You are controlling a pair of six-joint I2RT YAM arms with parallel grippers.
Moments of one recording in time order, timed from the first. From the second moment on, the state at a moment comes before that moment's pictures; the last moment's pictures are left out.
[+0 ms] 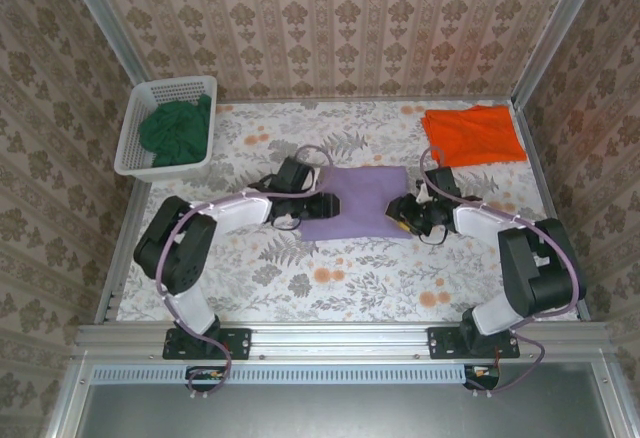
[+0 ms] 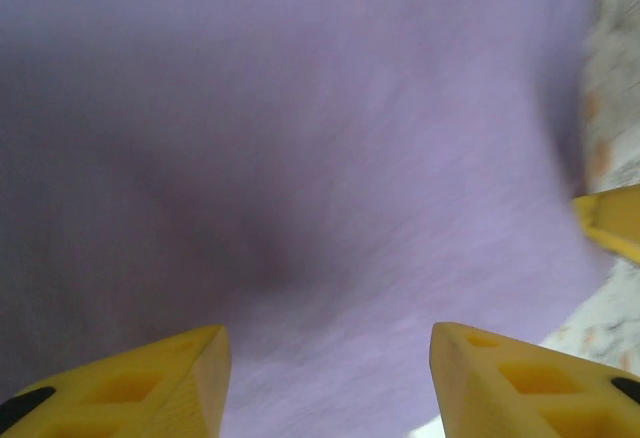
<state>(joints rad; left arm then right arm) -0.66 1.76 0.98 -0.16 0.36 -0.57 0.19 1.53 0.70 -0.20 -0.45 0.76</state>
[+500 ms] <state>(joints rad) -0.67 1.66 0.83 -0.13 0.17 -0.57 0.19 1.44 0.68 -0.32 -0.29 0.66</state>
